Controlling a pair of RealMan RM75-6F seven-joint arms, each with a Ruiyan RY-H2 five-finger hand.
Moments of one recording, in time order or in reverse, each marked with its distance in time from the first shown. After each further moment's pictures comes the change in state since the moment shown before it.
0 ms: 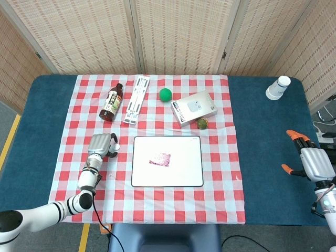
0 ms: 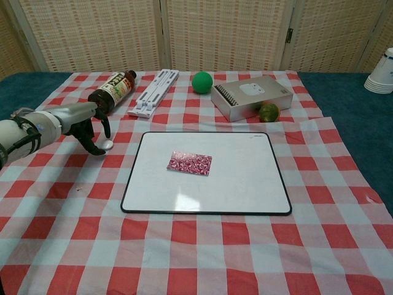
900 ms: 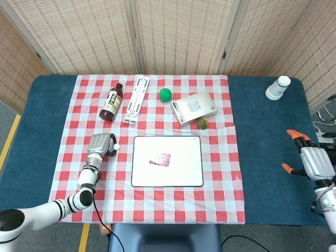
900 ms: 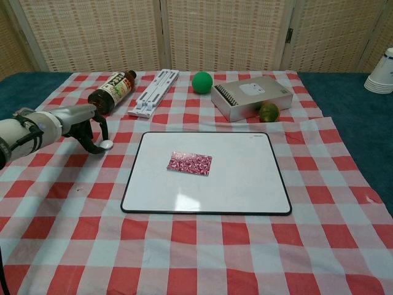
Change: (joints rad) left arm -0.015 -0.007 -0.007 0.034 -0.047 -0.037 0.009; right arm 0.006 -0.007 0.005 0.008 0.014 -0.015 -0.006
